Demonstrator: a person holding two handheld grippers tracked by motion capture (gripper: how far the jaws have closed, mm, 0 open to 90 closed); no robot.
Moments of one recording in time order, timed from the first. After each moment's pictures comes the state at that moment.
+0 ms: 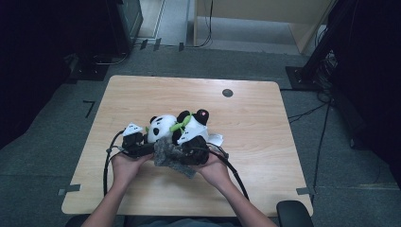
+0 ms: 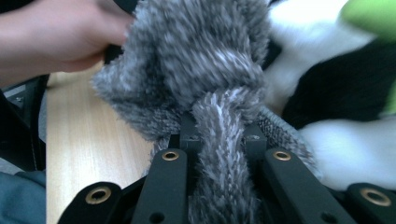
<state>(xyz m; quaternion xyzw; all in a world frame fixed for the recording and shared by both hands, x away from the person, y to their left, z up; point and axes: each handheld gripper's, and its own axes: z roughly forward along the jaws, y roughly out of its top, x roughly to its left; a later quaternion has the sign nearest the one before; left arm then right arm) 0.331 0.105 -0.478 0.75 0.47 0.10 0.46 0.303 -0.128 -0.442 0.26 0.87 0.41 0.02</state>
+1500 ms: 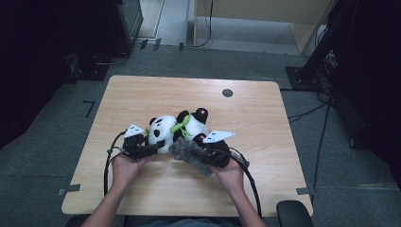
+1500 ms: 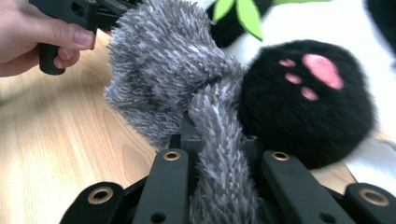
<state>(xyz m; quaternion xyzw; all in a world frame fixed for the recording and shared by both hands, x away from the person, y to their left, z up) 0.327 0.102 -0.479 0.76 0.46 0.10 0.45 0.293 -0.191 -0.453 0.35 0.82 0.44 0.08</state>
